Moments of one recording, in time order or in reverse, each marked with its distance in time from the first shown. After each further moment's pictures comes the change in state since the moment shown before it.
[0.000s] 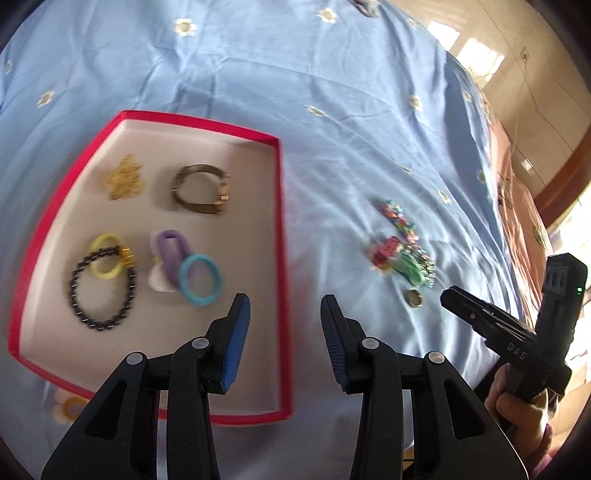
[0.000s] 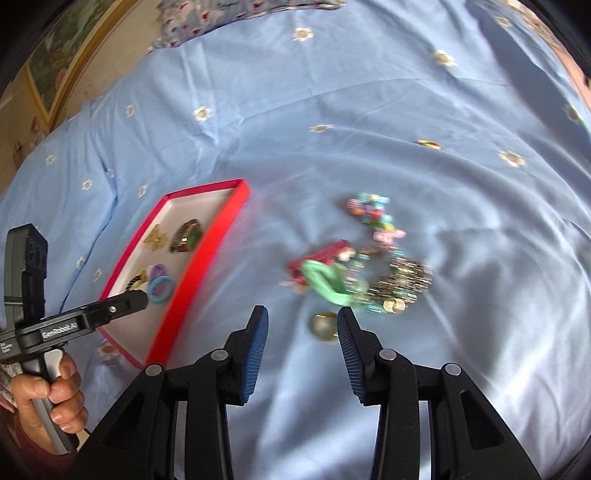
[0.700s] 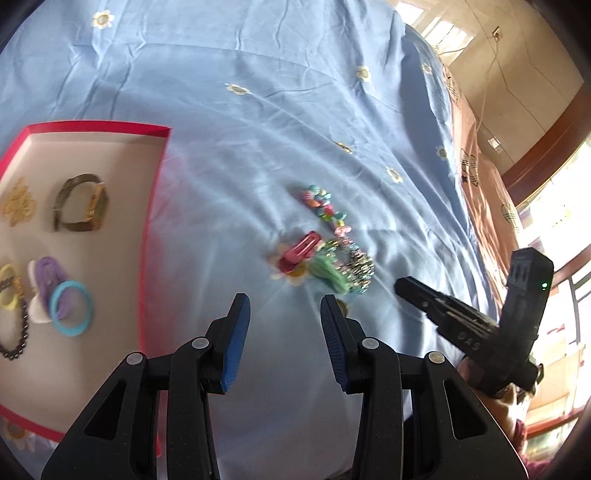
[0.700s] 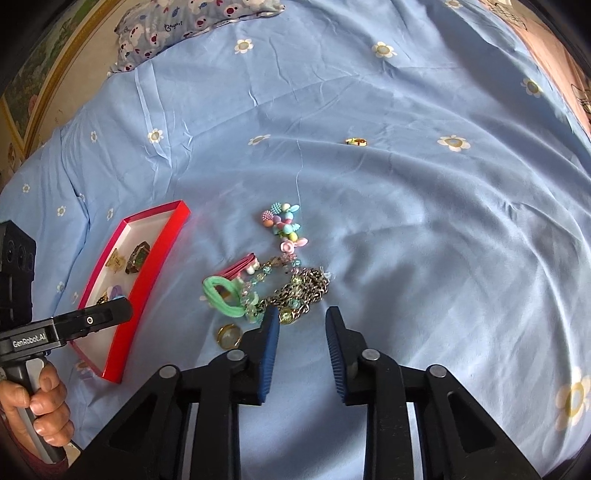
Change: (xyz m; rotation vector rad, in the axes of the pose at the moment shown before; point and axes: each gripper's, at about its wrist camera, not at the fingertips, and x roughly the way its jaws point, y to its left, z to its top) left arm 0.039 -0.072 0.022 0.049 0.086 -0.151; right arm -0.008 -0.066 0.008 0.074 -0.014 -0.061
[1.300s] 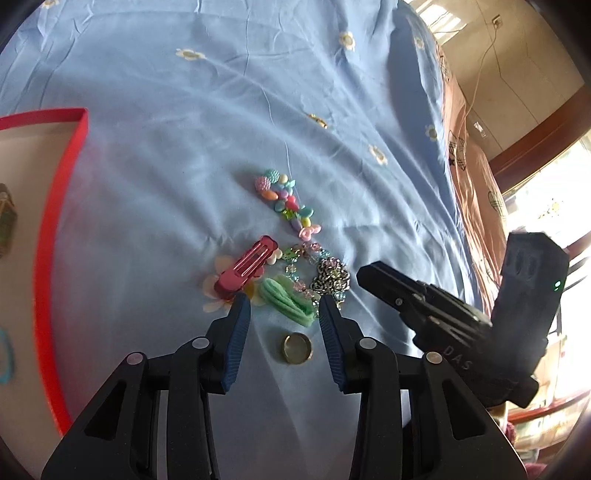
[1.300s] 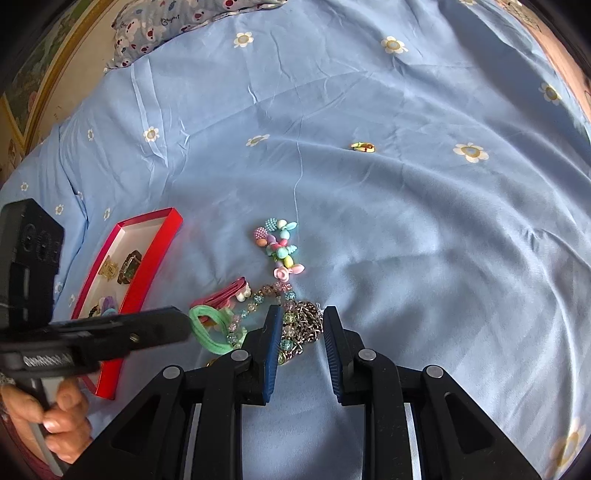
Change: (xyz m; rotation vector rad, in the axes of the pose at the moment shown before) left arm 0.066 -0.022 0.022 0.009 0.113 -0.088; right arm 0.024 -0.005 0.025 -0.017 0.026 0.017
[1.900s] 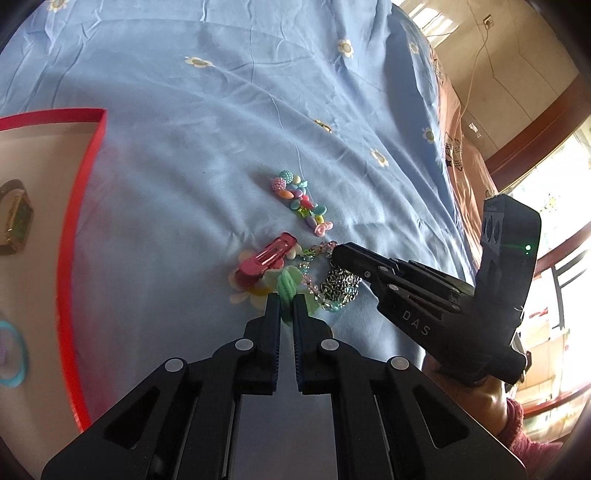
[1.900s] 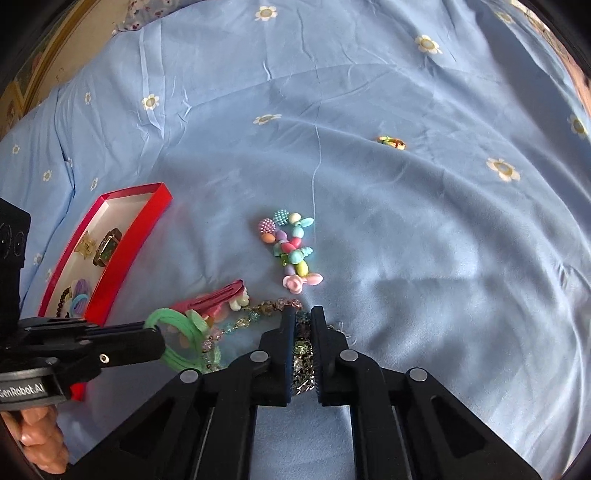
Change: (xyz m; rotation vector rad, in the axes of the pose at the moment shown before) left arm -0.020 0.017 -0.011 0.019 -0.044 -0.005; right arm 0.037 0.023 0.006 -0.113 0.037 -0.067
